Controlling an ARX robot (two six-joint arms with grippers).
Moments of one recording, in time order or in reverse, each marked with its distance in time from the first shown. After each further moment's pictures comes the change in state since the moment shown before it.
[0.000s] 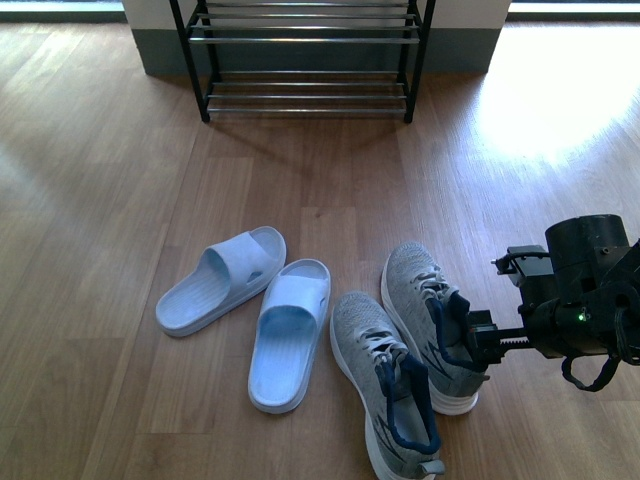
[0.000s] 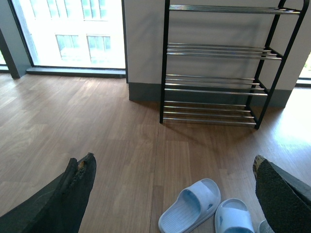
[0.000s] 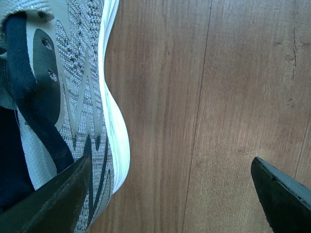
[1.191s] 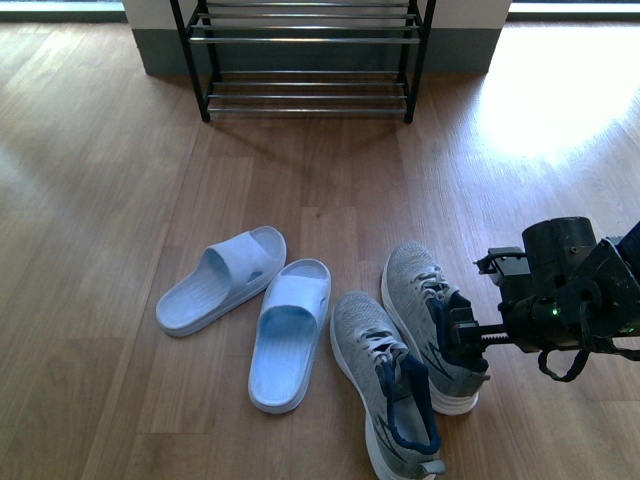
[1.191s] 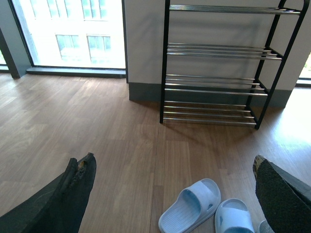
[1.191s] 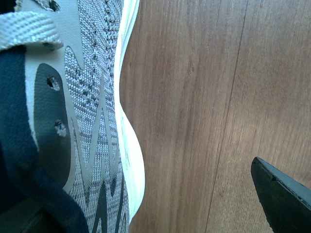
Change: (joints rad) left arm 0.000 0.000 0.000 0.000 0.000 0.000; right arm 0.016 0.103 0.140 -0.058 -0.033 0.008
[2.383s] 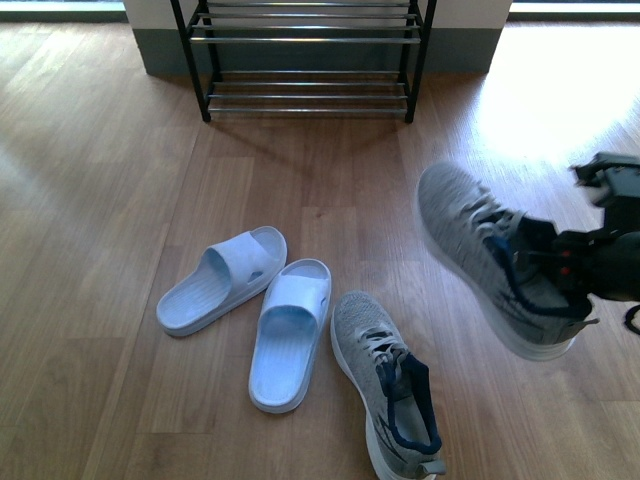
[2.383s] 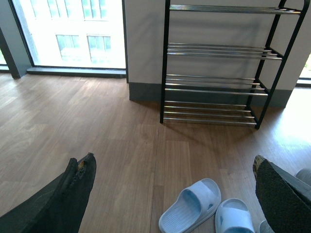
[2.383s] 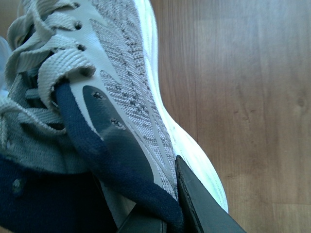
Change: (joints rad) left arm 0.000 0.000 0.000 0.000 0.000 0.000; right arm -0.071 -0.576 -0.497 0.257 -0.079 0.130
